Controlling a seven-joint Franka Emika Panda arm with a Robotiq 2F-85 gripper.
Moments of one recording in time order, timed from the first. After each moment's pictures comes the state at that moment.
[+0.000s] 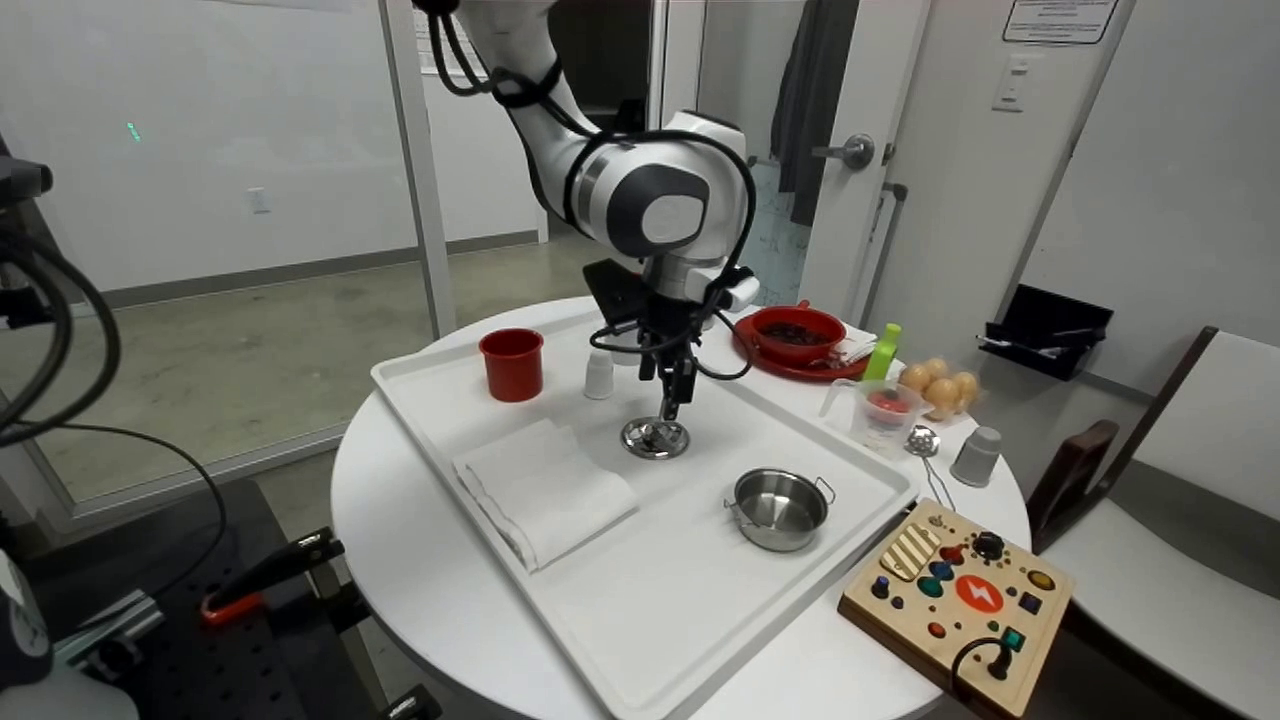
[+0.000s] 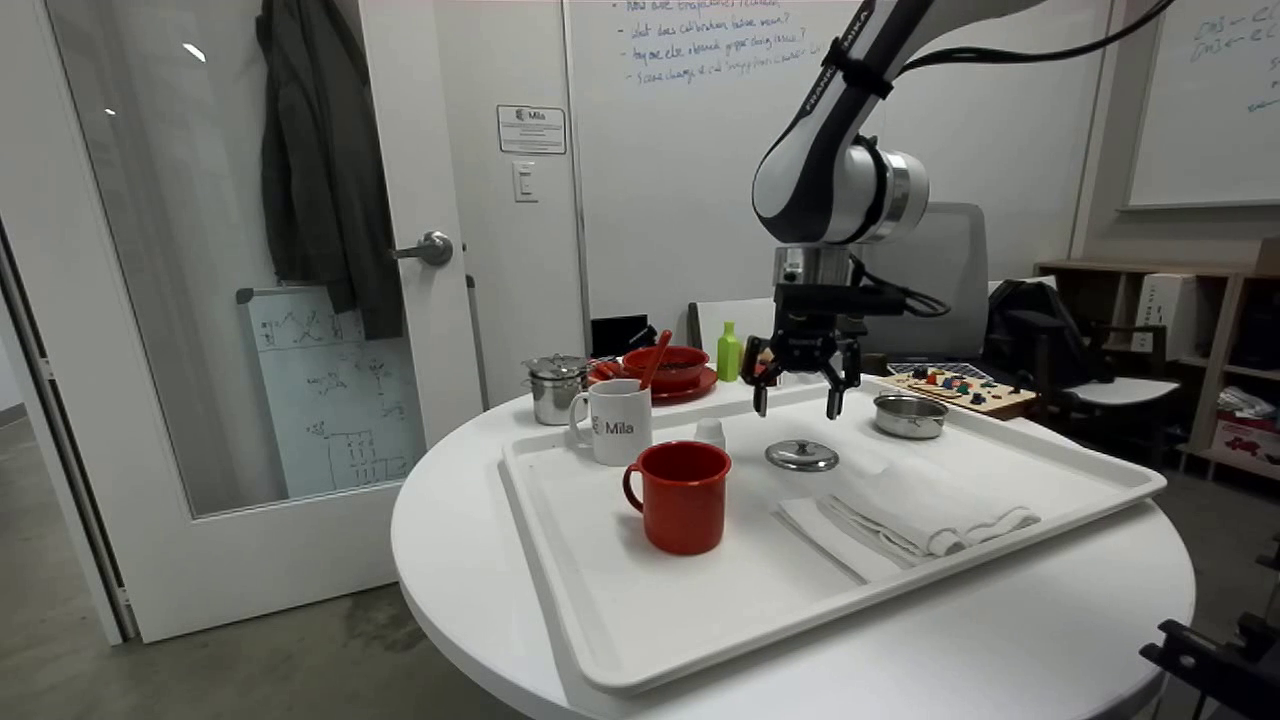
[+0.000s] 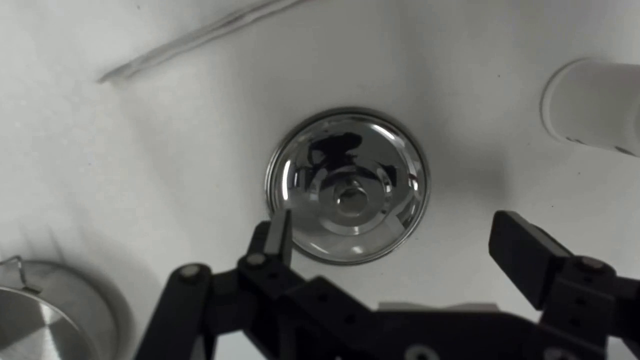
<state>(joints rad) 0.03 0.57 -0.02 -1.97 0.16 2.51 0.37</state>
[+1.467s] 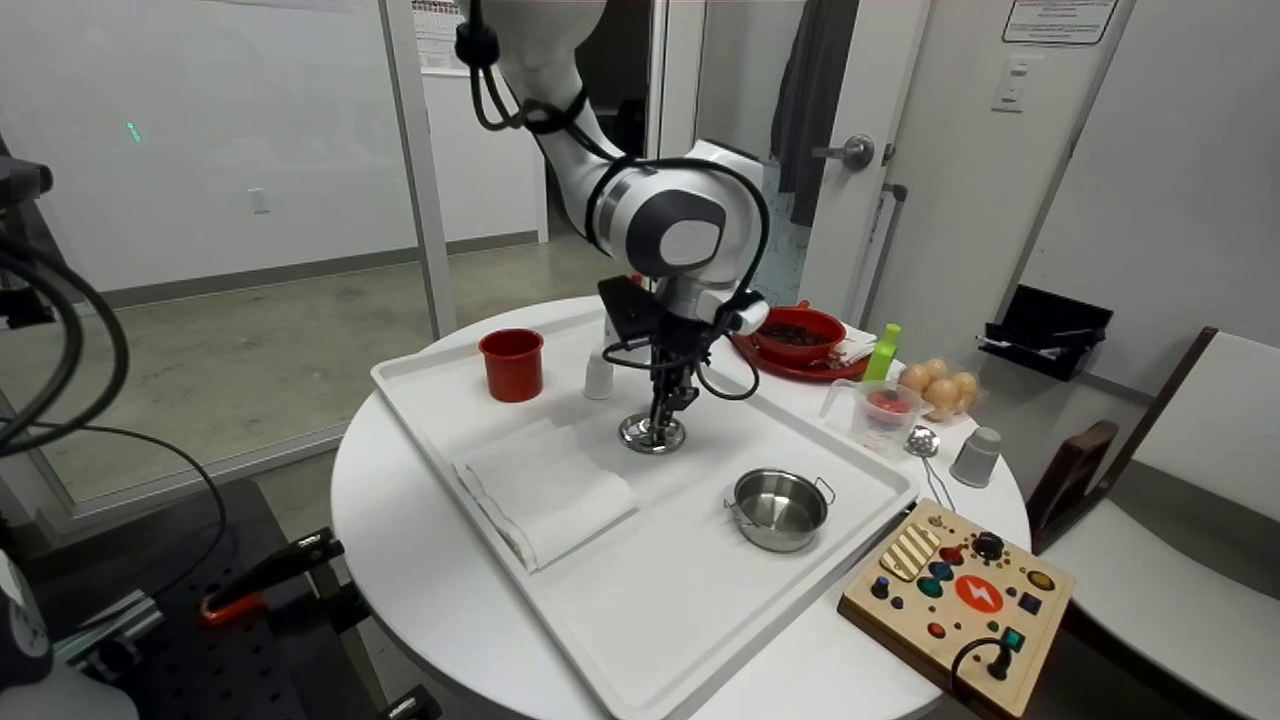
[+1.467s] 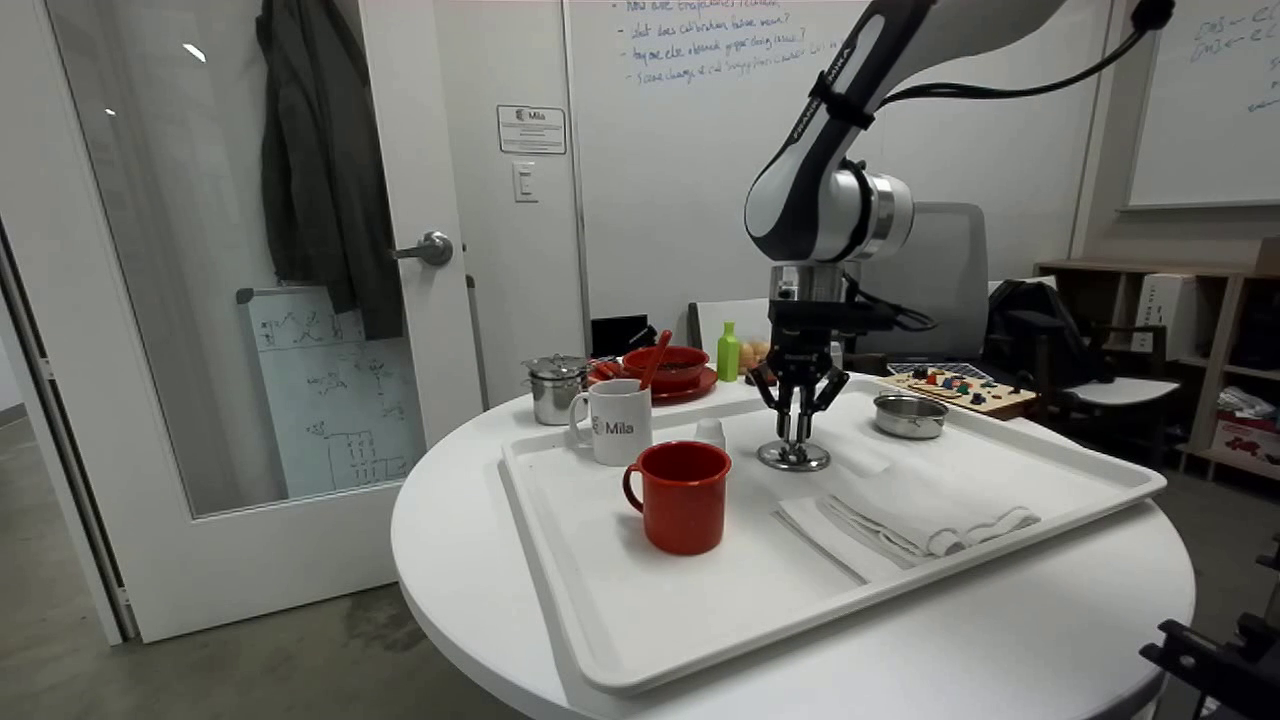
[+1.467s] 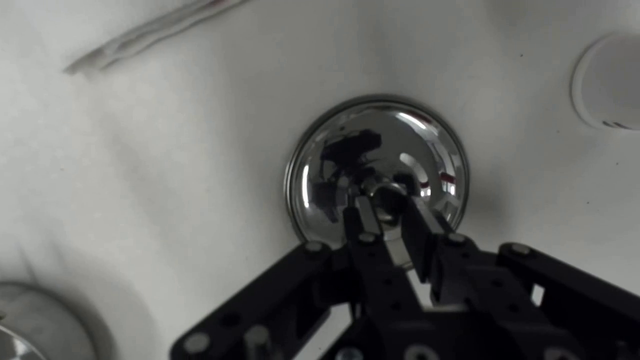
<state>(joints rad) 0.02 0.66 -0.02 -1.88 0.19 2.46 0.37</state>
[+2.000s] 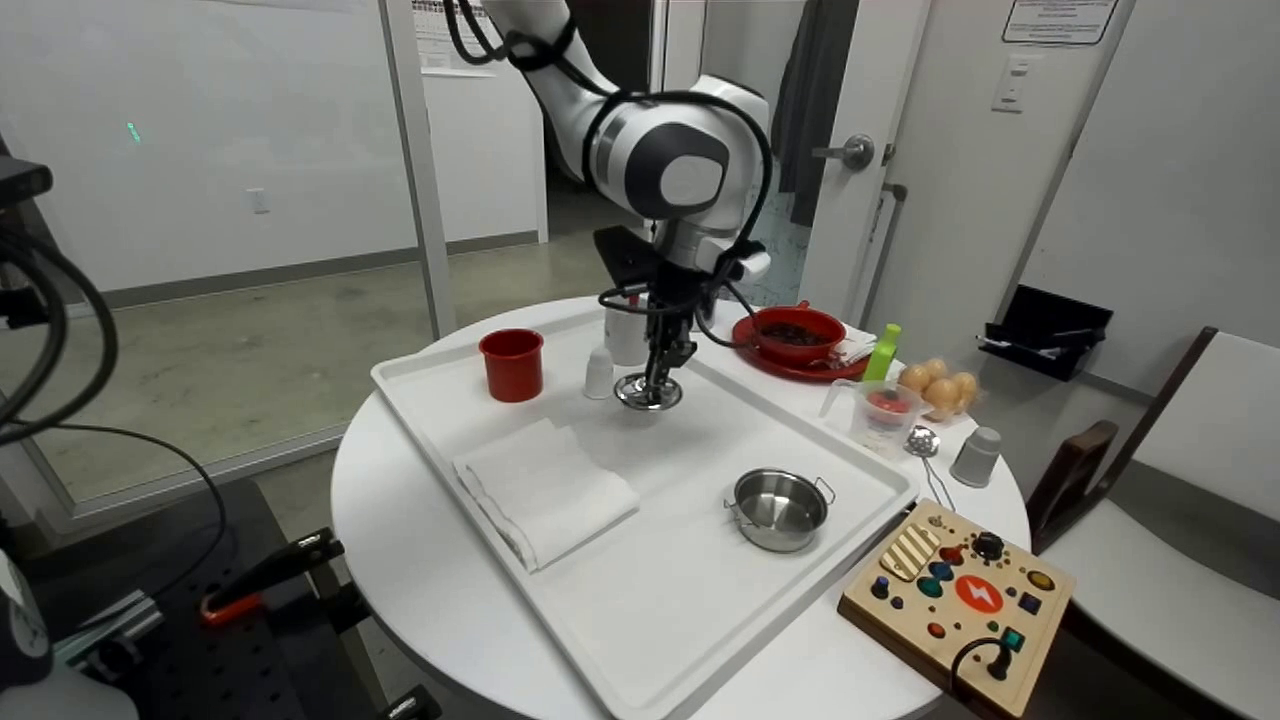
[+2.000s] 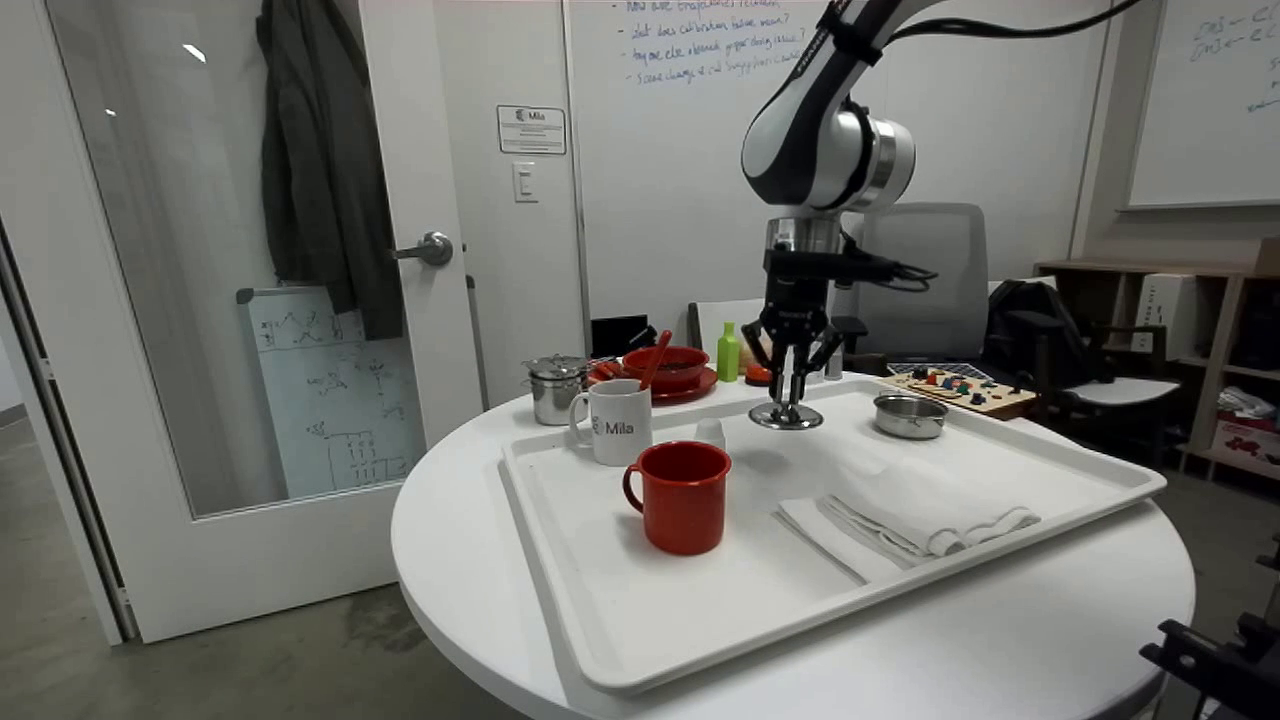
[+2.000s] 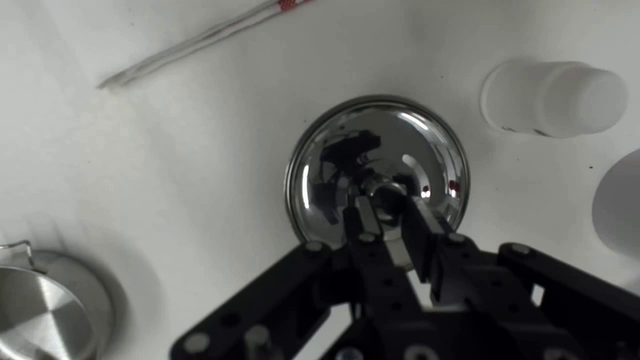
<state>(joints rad) 0.02 0.54 -0.01 -1.90 0.20 2.36 0.37</state>
